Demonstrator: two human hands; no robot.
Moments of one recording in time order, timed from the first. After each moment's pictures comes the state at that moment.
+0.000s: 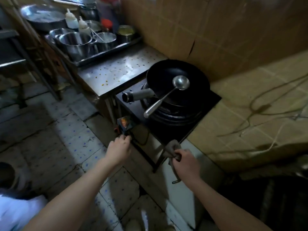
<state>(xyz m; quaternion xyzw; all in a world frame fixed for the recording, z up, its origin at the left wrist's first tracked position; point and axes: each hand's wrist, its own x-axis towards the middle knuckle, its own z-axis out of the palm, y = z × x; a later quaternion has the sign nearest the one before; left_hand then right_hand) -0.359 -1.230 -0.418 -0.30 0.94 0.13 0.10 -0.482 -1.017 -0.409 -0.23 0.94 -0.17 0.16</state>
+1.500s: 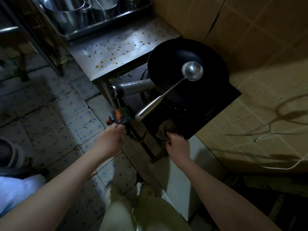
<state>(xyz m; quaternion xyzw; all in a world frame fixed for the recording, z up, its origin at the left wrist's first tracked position) -0.406 -1.264 -0.442 -0.36 0.91 0.21 0.06 -0.585 -1.089 -0.479 -0.37 0.91 -0.08 0.17</state>
